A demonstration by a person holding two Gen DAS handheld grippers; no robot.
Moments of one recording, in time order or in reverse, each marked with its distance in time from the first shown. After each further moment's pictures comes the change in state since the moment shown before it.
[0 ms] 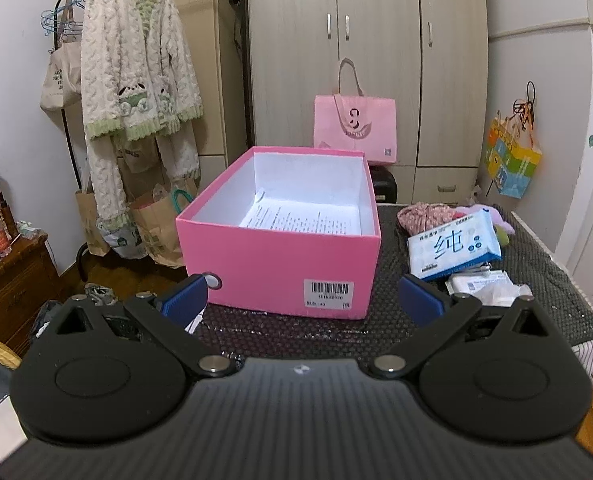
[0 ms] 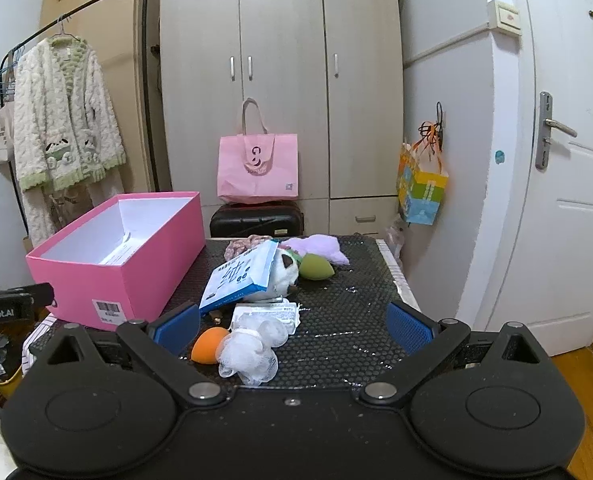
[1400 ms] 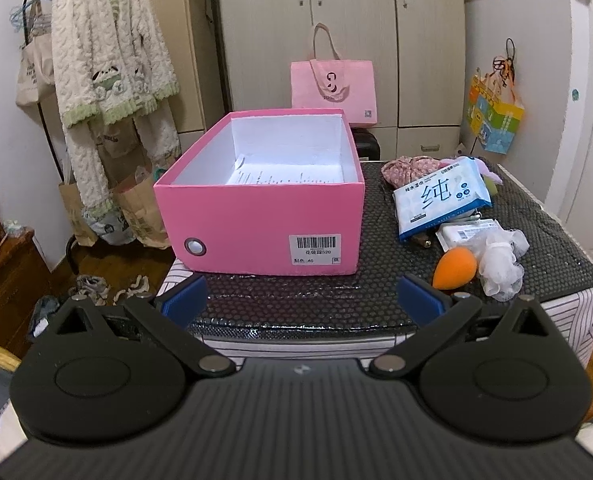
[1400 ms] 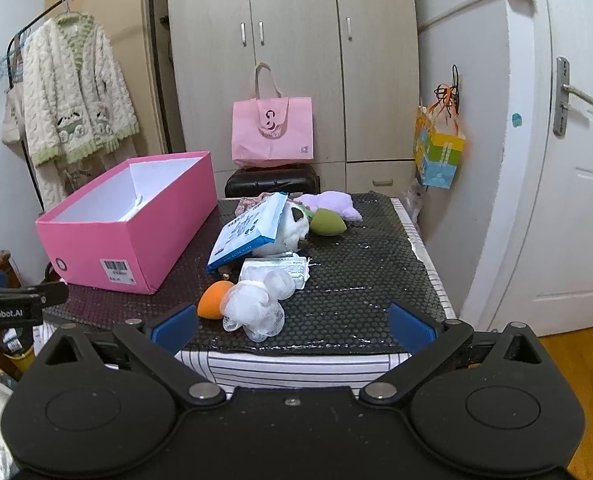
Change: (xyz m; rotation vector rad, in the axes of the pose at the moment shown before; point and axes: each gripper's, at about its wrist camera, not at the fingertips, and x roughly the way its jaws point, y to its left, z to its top) left arm 0.005 -0.004 -0.016 0.086 0.089 -0.047; right arm 0.007 -0.008 -0.016 -0.014 0.107 0.051
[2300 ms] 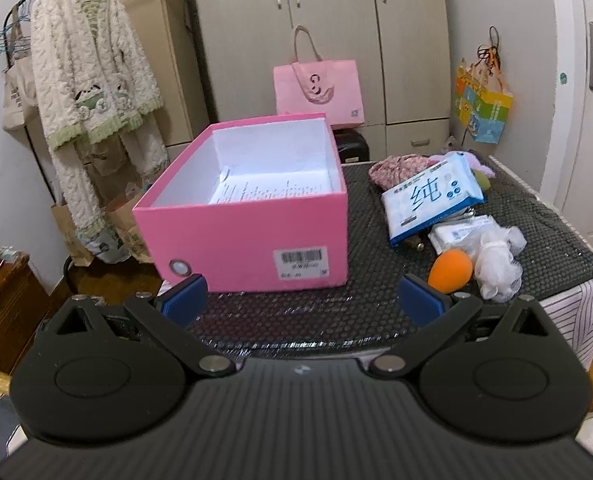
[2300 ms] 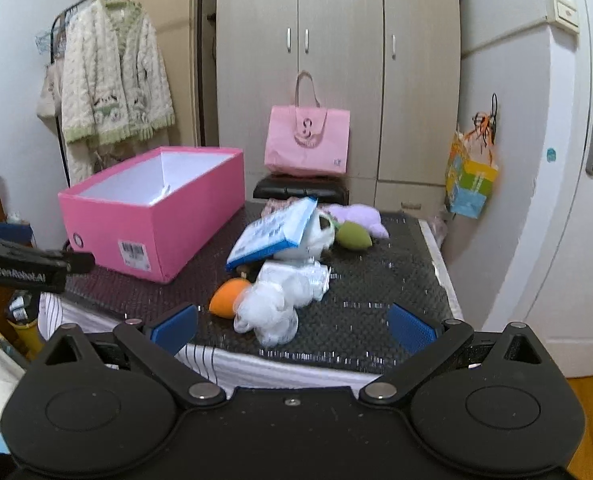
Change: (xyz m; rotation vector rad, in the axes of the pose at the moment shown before) left arm 0.009 -0.013 0.009 0.068 -0.015 -0.025; right arm 0.008 -0.003 -0.003 -0.101 -0.080 0.096
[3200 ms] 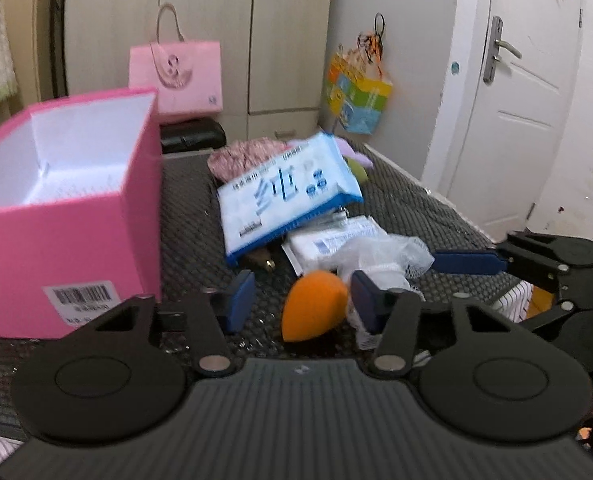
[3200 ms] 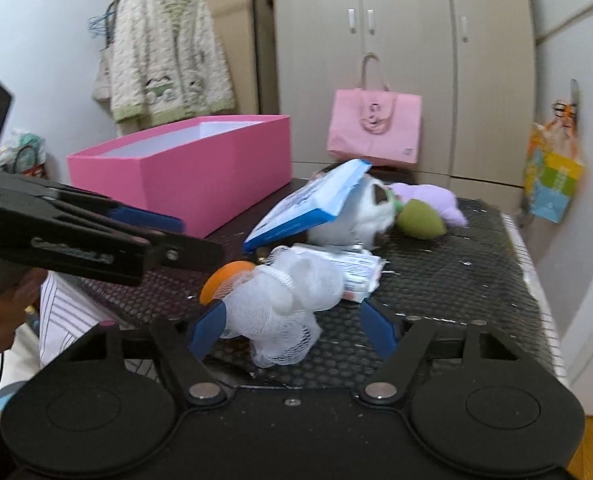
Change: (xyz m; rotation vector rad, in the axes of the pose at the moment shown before) left arm 0.105 -0.062 0.002 0.022 0.034 -0.442; right arm 0.114 -0.020 -0.034 -0.095 0.039 0.246
